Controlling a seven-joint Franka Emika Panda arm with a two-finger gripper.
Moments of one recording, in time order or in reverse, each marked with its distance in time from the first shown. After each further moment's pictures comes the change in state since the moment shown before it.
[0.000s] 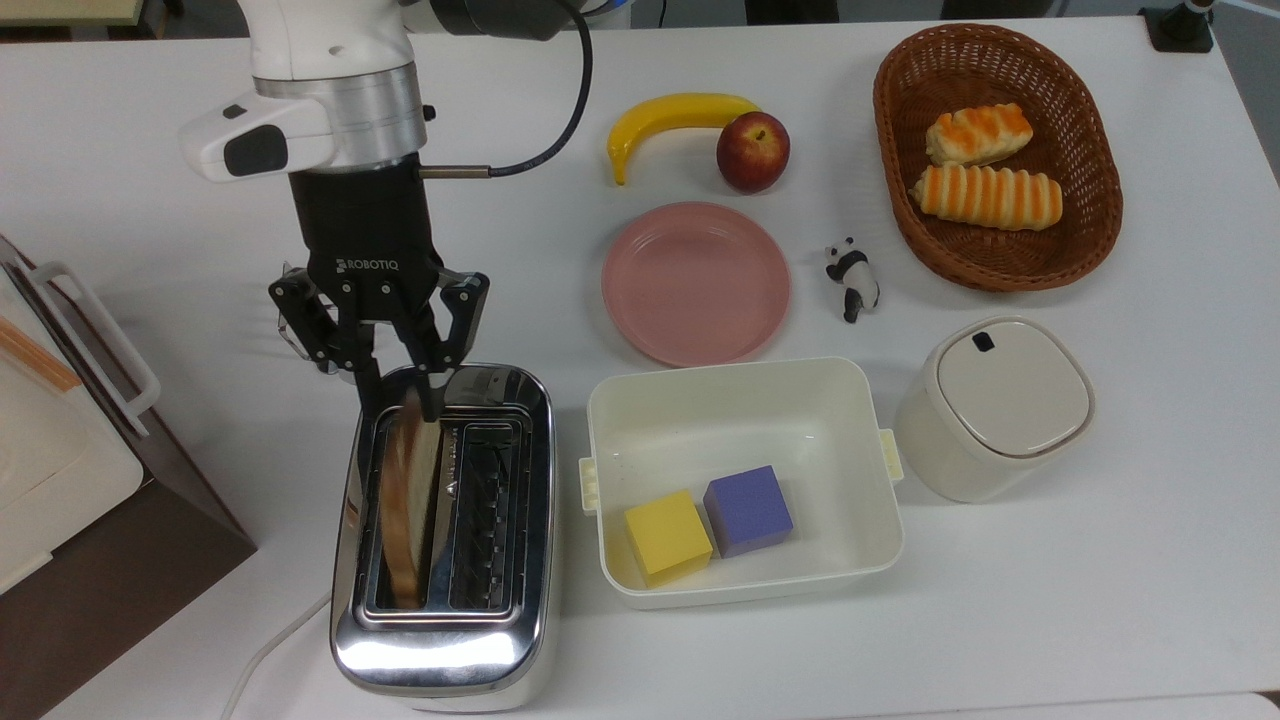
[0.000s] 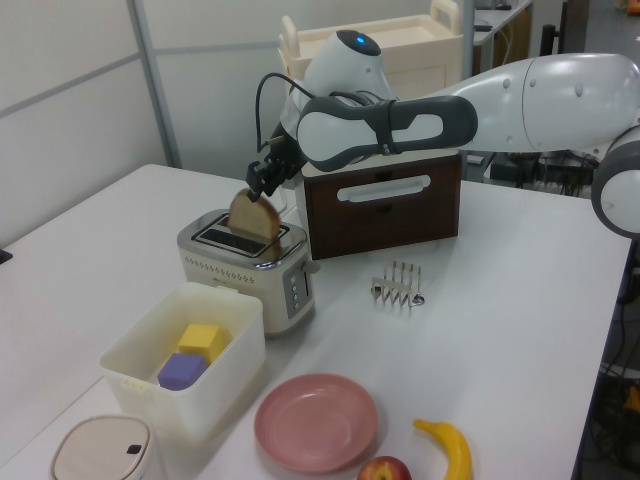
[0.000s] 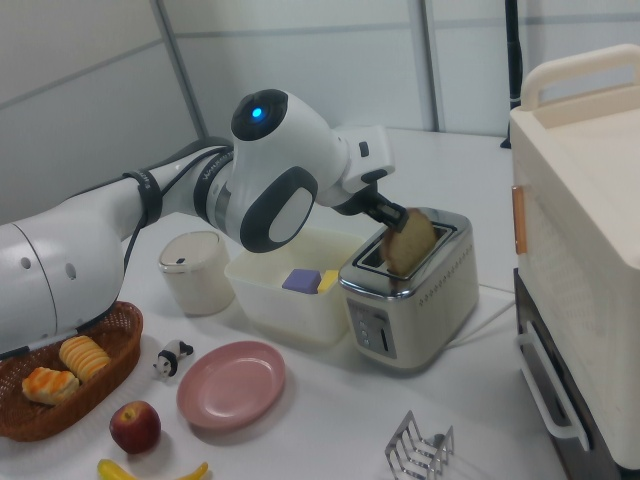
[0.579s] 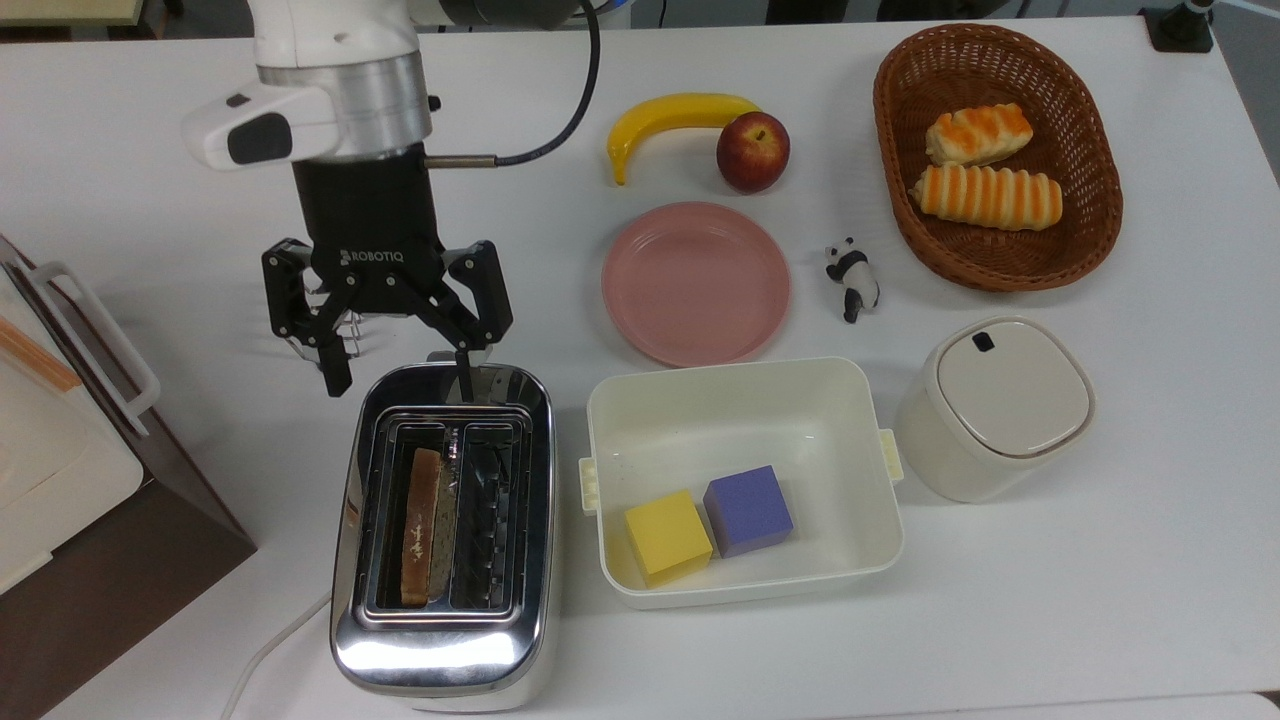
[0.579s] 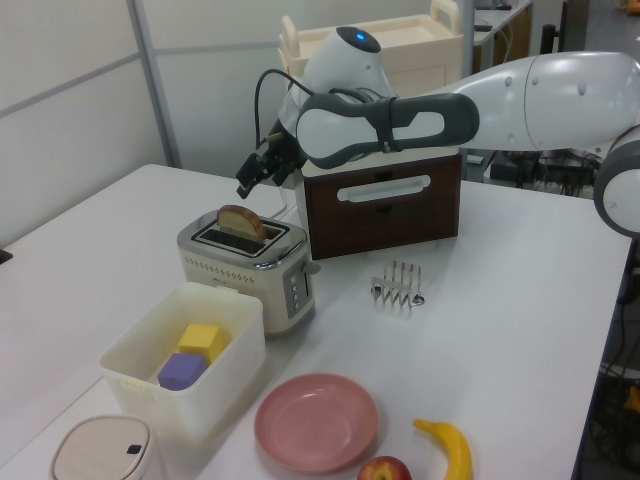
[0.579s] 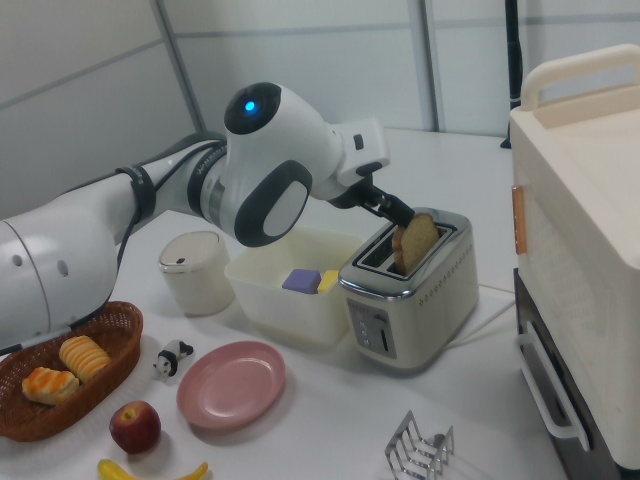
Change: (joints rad) arm 0.001 -0.013 0.005 0.003 0.000 -0.003 0.000
